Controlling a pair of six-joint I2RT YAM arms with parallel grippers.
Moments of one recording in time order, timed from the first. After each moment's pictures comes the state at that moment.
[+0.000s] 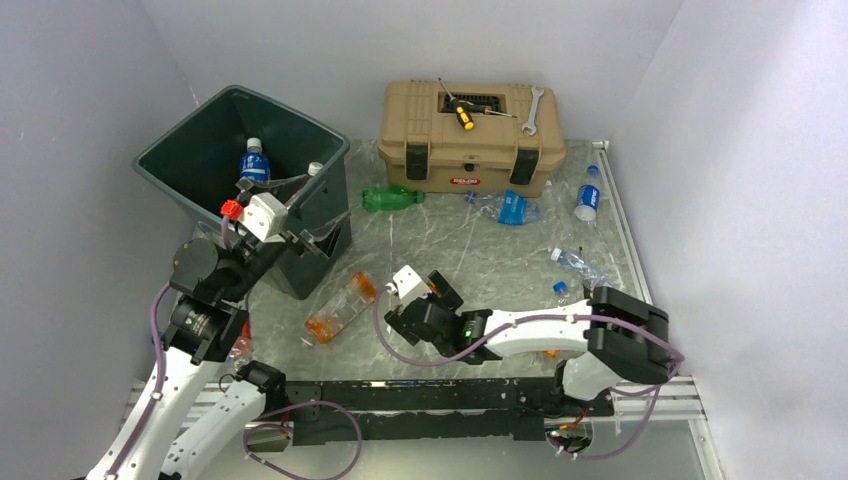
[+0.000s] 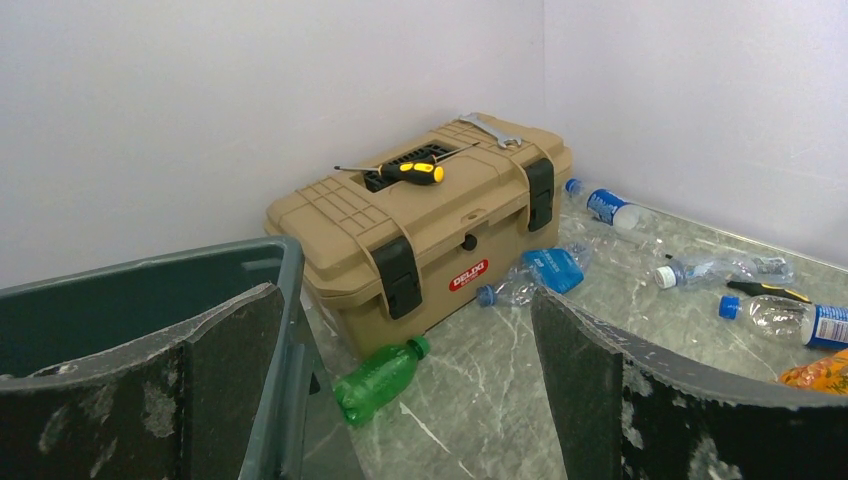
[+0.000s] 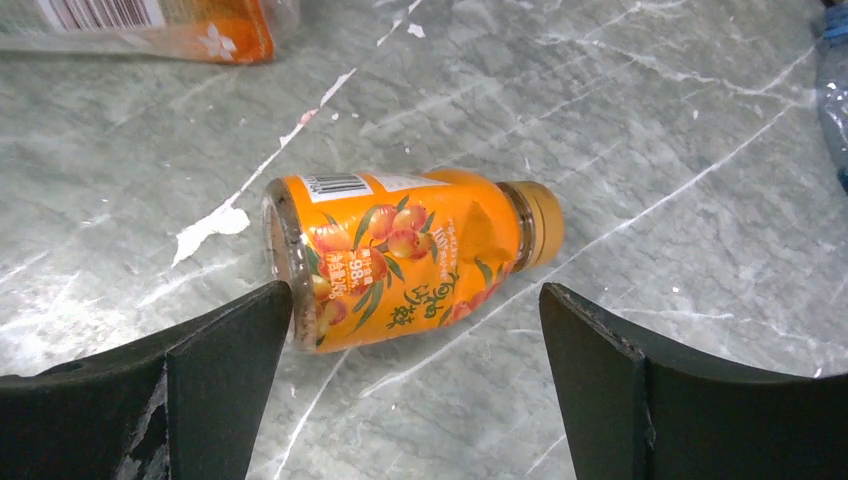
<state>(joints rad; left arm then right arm) -0.40 0.63 0.87 0.04 0.31 0.08 1.28 1.52 0.71 0.06 0.66 0.18</state>
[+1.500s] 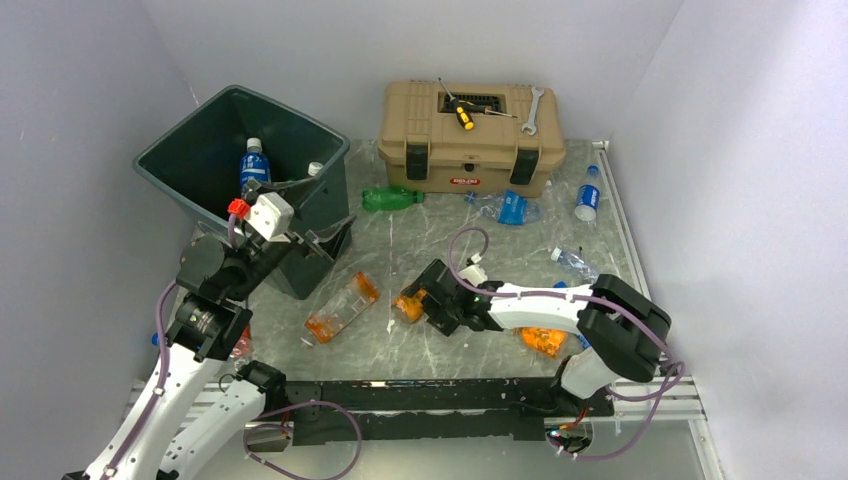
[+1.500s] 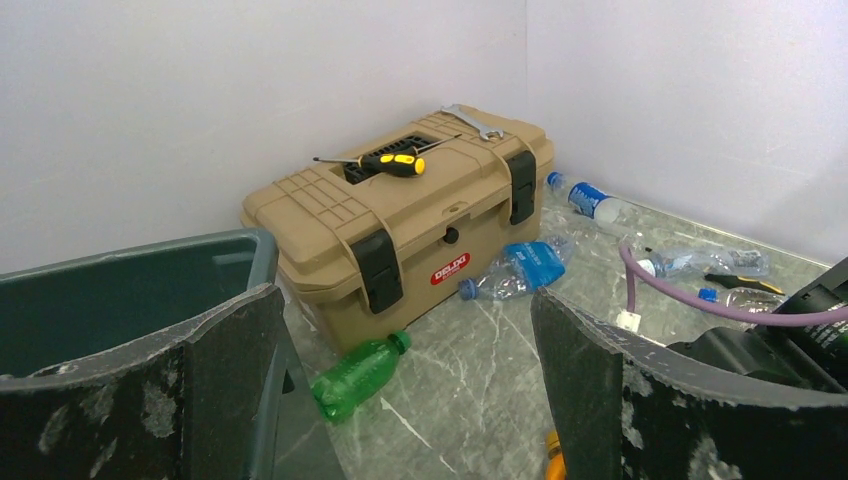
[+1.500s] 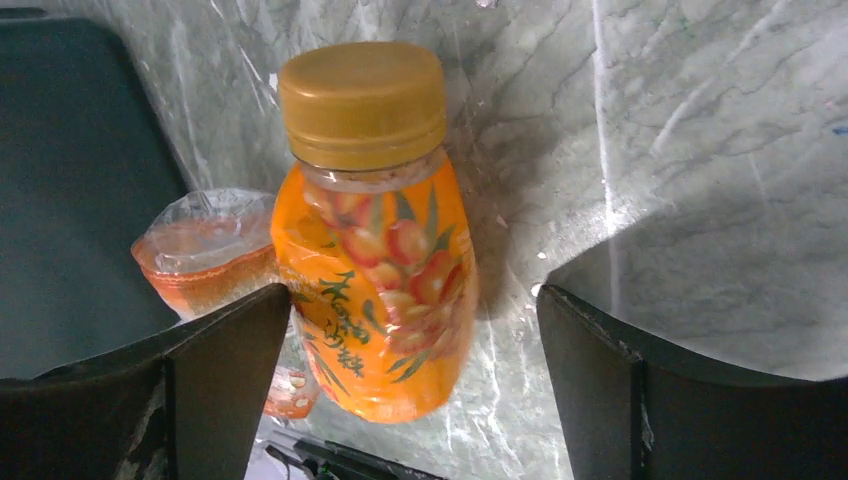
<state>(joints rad) -0.43 0.65 0.85 0.05 0.31 0.06 1.01 1.51 0.72 -0.14 0.28 1.66</state>
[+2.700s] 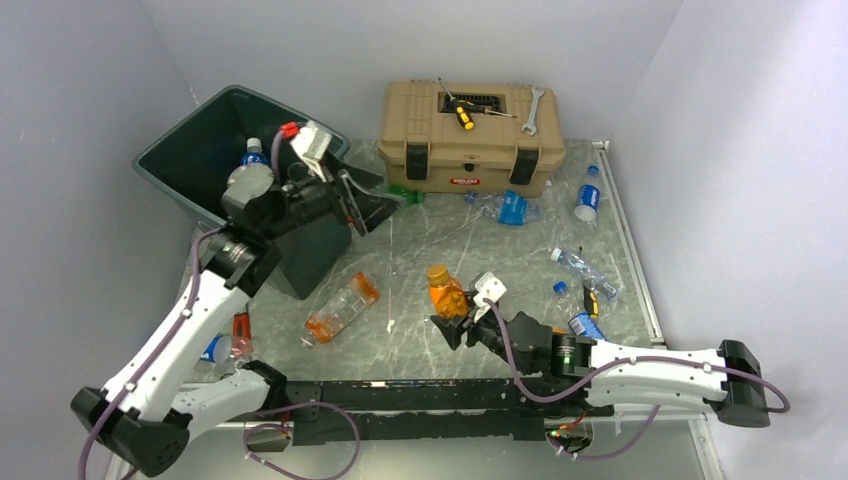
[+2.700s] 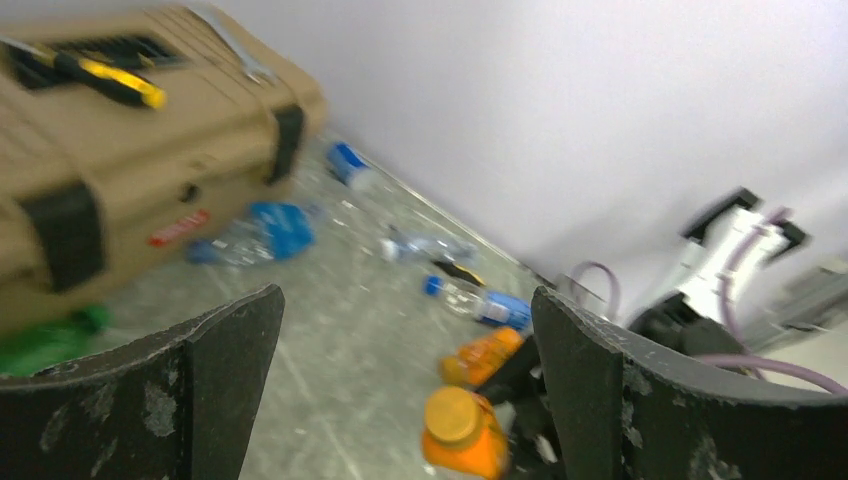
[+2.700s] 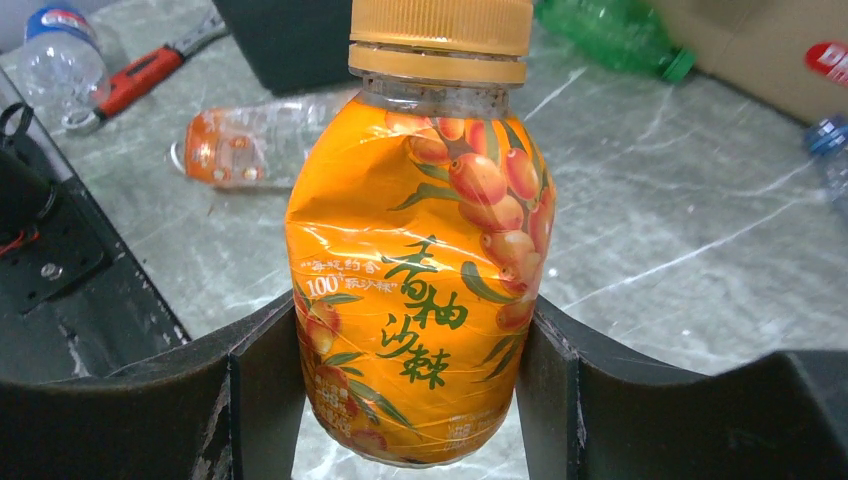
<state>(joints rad) -0.48 1.00 1.16 -0.03 0.53 -0.41 1.34 0.69 0.33 0.17 0.52 0.17</state>
